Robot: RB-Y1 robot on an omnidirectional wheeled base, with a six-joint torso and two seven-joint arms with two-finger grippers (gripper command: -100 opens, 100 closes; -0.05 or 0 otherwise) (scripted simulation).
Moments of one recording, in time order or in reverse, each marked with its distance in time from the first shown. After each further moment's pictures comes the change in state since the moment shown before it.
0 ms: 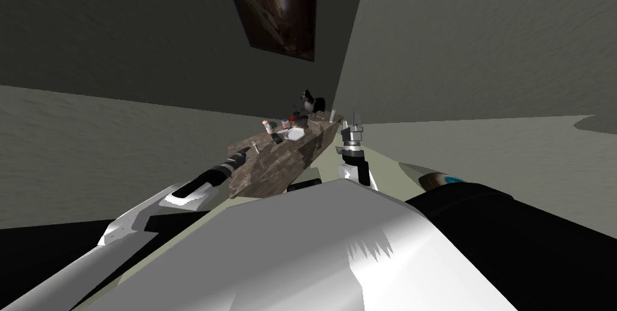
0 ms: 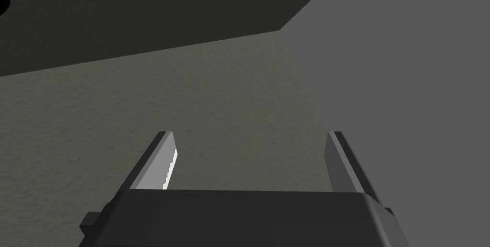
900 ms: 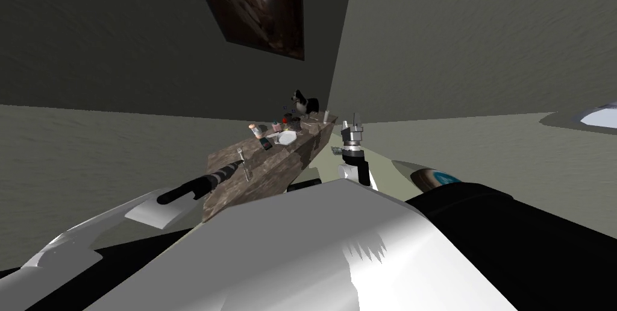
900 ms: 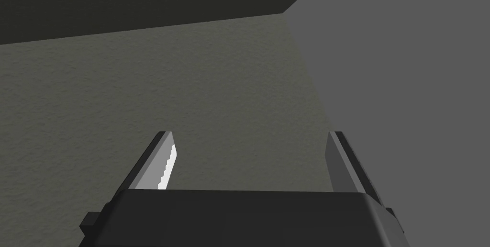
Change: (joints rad) left arm 0.087 0.256 -0.082 0.041 0.078 0.162 -0.057; right arm 0.000 0.000 0.000 0.000 0.000 0.000 0.000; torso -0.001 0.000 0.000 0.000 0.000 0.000
